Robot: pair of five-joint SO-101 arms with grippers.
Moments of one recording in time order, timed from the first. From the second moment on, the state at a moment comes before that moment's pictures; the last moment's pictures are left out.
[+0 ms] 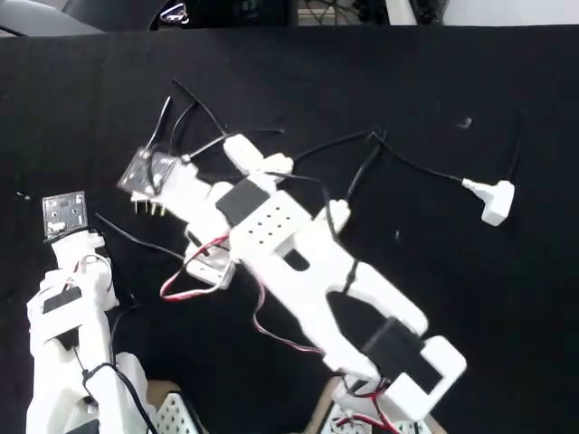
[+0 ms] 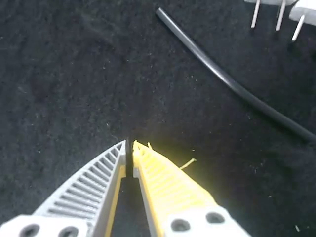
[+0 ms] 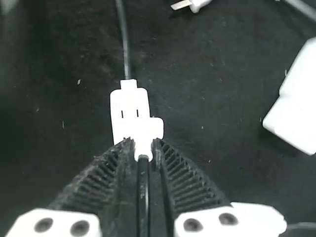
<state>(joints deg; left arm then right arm) -32.4 -42.7 80.7 25.7 -16.0 -44.7 -1.1 11.5 70.6 24.9</state>
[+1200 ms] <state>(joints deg) -32.7 -42.7 81.4 25.7 -15.6 -46.7 12.8 -1.8 77.7 30.1</state>
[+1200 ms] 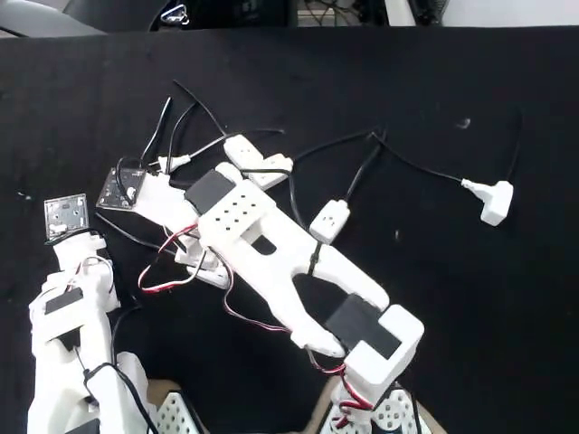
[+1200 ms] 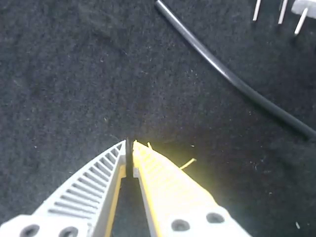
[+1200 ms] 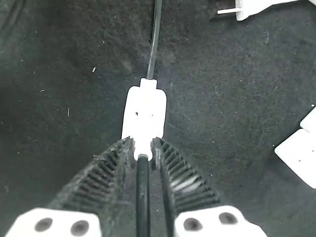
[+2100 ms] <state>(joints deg) -32.8 -42.7 81.4 25.7 -15.6 -47.0 12.4 2.2 75.4 26.9</state>
